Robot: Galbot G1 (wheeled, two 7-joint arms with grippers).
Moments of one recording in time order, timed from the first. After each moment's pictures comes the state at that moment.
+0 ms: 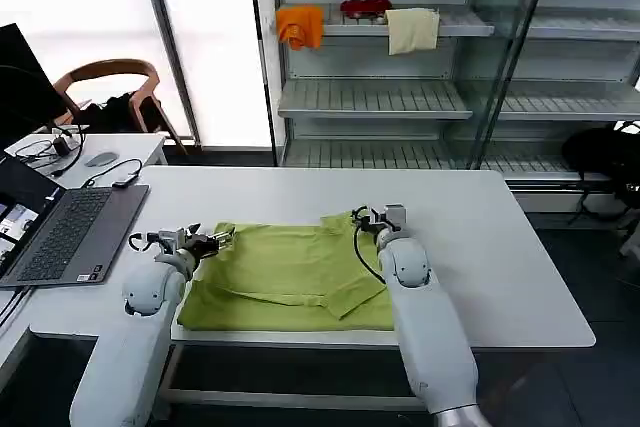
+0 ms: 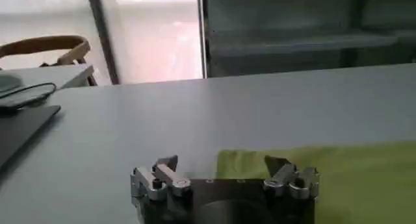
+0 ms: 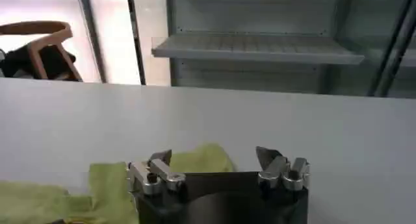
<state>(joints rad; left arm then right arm) 0.72 -1.23 -0.44 -1.38 -0.25 0.58 0.11 -0.56 1.61 0.37 1.22 0.03 -0.58 0.04</state>
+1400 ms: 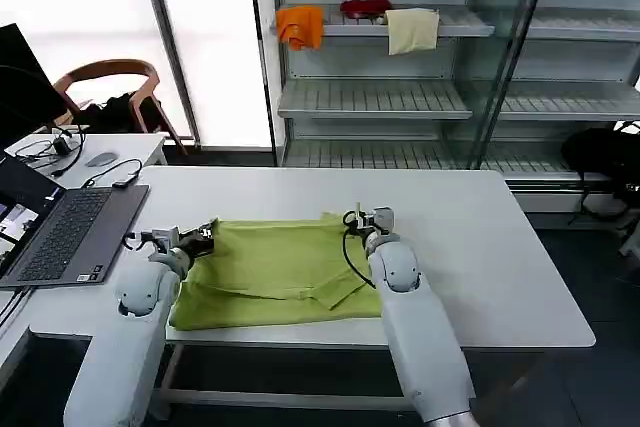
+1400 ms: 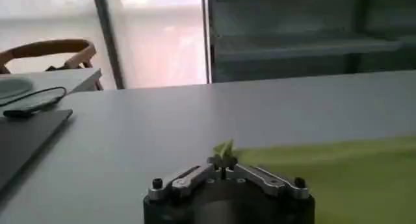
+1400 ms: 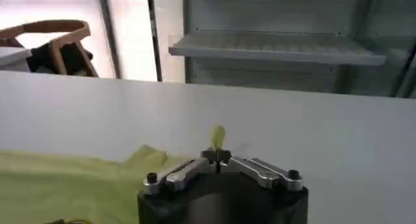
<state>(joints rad) 0.78 -1.21 -0.48 -1.48 -0.29 0.58 0.11 -0.66 1.61 0.31 1.44 0.10 -0.59 0.04</state>
